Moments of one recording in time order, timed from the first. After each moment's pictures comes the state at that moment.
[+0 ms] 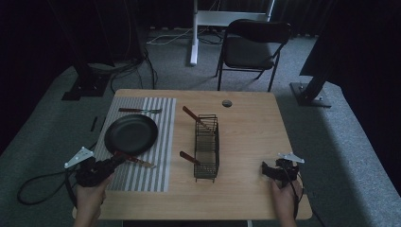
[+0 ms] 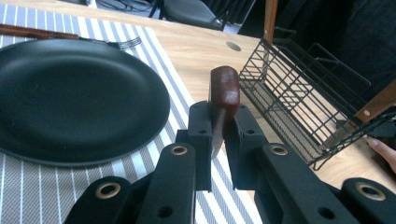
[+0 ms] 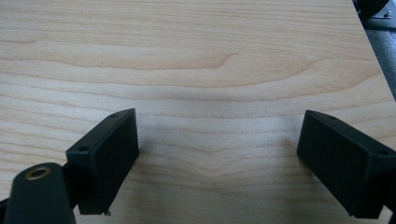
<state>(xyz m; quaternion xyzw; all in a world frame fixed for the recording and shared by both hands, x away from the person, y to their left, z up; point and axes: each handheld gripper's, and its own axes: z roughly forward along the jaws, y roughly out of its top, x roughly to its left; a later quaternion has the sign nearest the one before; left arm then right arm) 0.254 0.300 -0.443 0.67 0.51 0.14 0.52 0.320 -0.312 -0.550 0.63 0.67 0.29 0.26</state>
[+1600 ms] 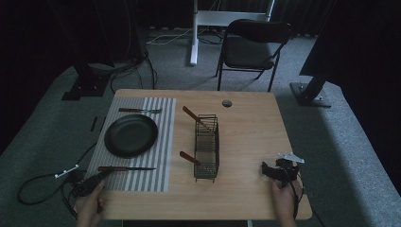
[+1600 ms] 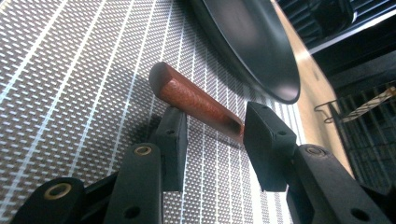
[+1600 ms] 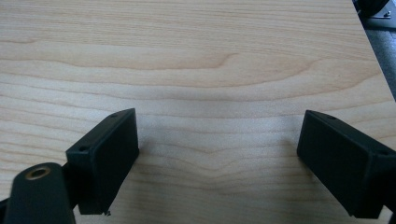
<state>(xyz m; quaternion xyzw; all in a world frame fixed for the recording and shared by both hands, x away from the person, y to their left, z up) 0.266 0.367 -0.558 0.48 0.71 0.02 0.51 0.320 -0.312 -0.550 0.63 0.67 0.29 0.26</state>
